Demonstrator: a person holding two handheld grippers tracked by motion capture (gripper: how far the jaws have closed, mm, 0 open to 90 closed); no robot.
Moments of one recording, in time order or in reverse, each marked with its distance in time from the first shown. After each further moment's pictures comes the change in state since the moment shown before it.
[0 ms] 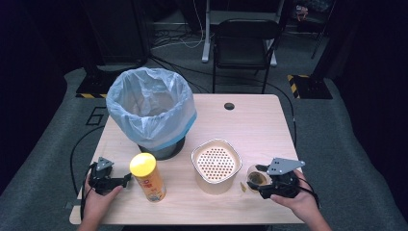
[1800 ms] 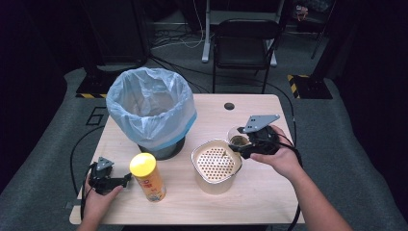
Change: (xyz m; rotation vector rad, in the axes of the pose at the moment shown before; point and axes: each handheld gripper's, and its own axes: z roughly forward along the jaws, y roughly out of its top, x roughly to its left) left arm -0.001 0.000 0.001 -0.010 0.004 -0.006; right arm -0.037 0.120 0.023 0.008 -0.020 -0.139
